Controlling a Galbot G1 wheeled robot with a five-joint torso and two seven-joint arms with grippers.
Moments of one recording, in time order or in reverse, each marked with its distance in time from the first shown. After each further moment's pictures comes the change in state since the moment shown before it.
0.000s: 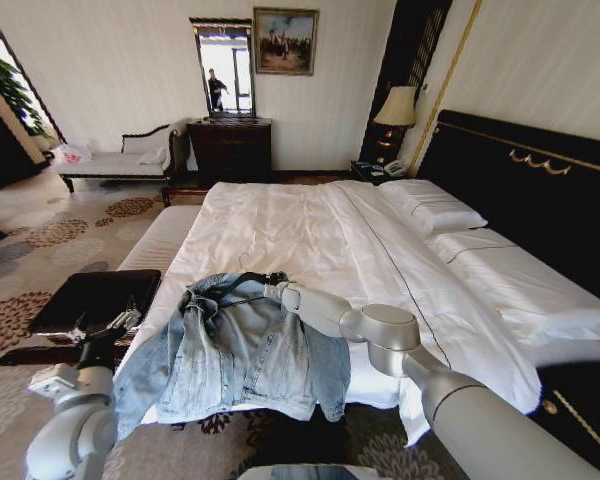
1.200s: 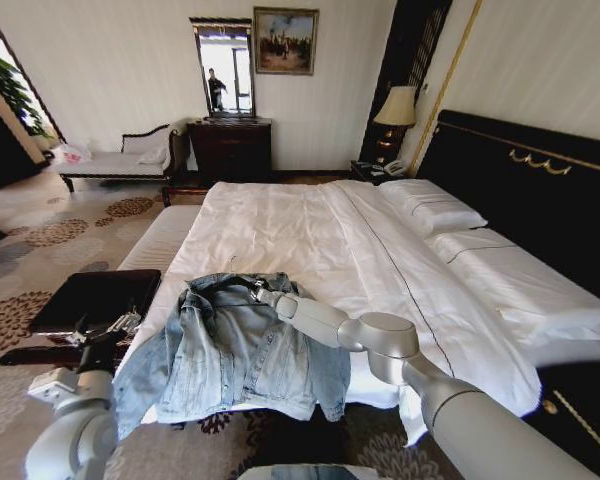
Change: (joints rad) left arm 0.025 -0.018 0.008 -0.014 0.010 -0.010 0.001; right arm -0.048 -0.001 -0.010 0.075 0.317 0.119 0.069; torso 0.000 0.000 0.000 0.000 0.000
